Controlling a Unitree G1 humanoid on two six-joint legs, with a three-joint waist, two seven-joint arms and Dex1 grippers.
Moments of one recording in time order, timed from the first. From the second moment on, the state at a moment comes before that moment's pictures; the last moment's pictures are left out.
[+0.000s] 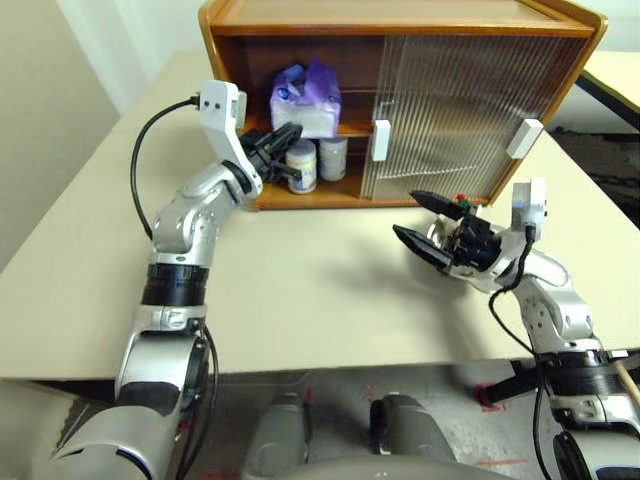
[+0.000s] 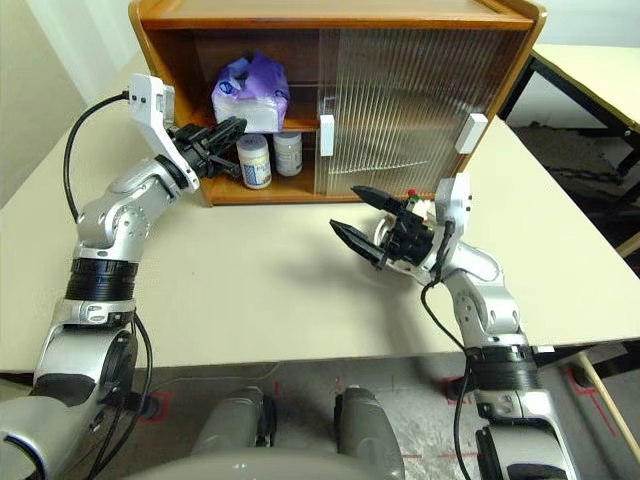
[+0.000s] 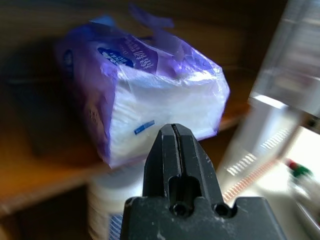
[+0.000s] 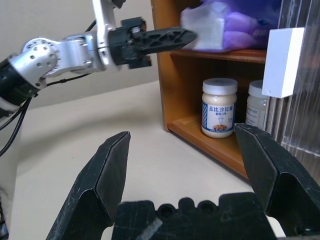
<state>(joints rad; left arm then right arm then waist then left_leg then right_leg) -0.80 0.29 0.07 0.35 -0.42 0.38 -0.46 -0.26 -0.37 -0.06 0.08 0.51 0.00 1.03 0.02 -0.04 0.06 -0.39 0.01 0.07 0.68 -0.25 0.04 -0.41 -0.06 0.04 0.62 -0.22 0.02</state>
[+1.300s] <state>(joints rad) -0.34 0.49 0.17 -0.11 -0.52 0.34 -0.83 -0.49 -0.35 -0.13 0.30 0.48 0.00 0.87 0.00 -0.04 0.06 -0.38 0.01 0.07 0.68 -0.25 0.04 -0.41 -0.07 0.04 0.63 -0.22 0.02</state>
